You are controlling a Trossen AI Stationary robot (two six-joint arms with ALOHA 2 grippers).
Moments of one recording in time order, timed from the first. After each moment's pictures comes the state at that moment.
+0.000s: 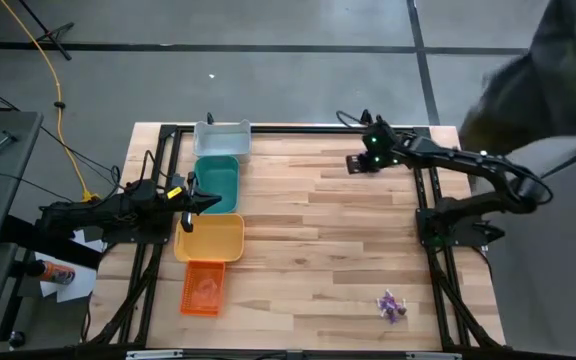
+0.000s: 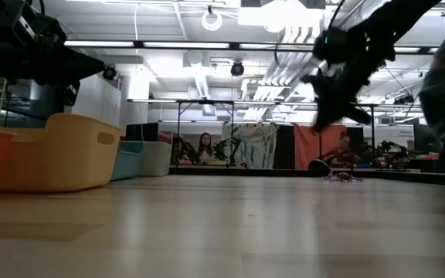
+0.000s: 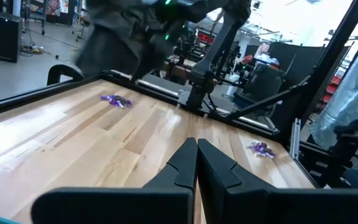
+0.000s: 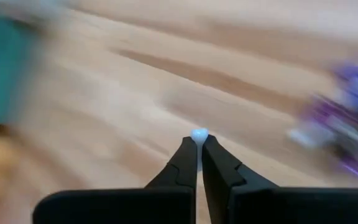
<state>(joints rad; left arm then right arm) 0.10 0.01 0.01 0.01 -0.01 -0.31 -0.62 1.25 0.77 -0.40 -0.14 0.65</state>
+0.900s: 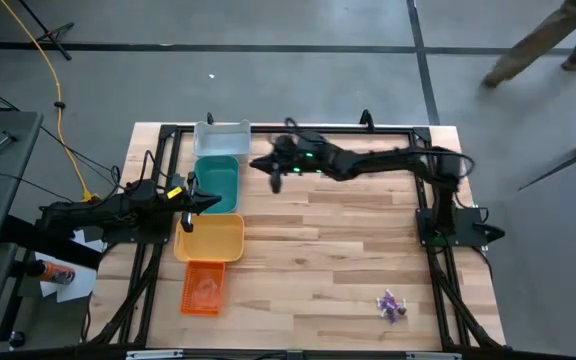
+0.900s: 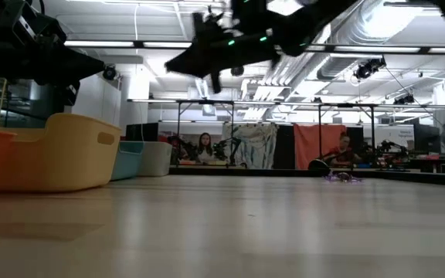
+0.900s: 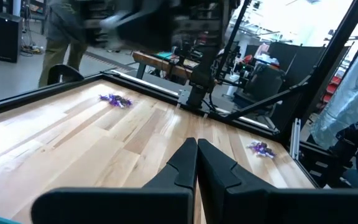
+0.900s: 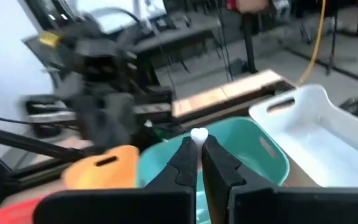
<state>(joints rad) 0.10 0.01 0.01 0.01 -0.01 -0.31 -0.25 1.96 1.36 0.43 -0.19 0.26</state>
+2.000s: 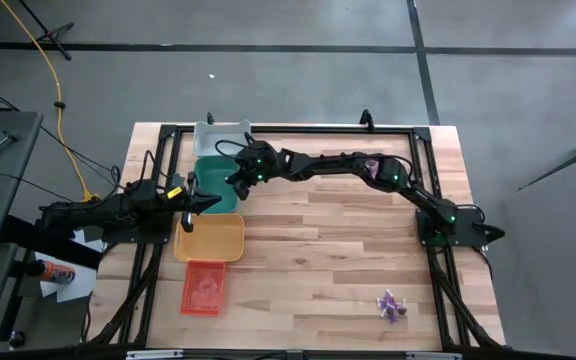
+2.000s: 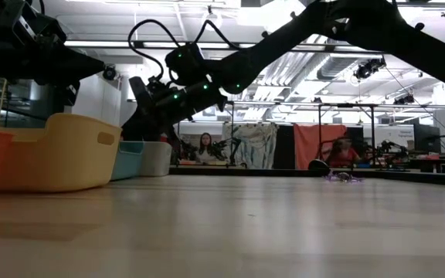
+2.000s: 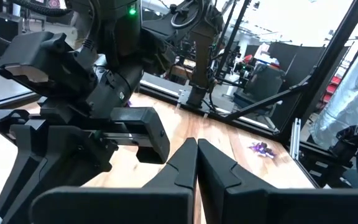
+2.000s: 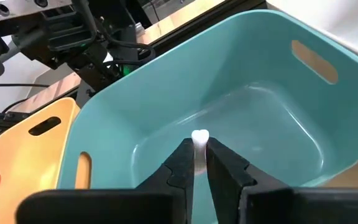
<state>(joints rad) 0.10 0.01 0.01 0.01 -0.01 -0.31 -0.24 2.47 1.93 0.09 -0.27 0.36</state>
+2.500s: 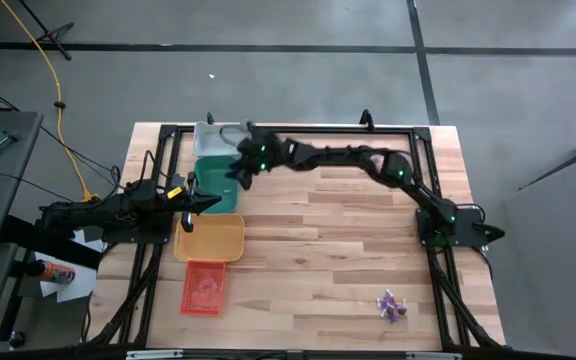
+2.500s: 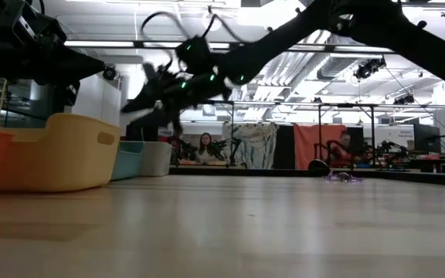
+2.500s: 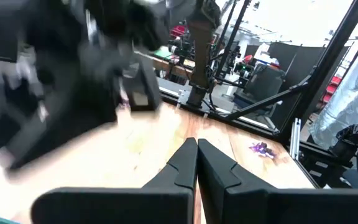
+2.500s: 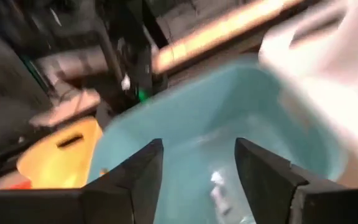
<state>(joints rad) 0.10 0.01 0.01 0.01 -0.01 -0.31 -0.31 2.40 1.93 0.08 -0.36 0.32</state>
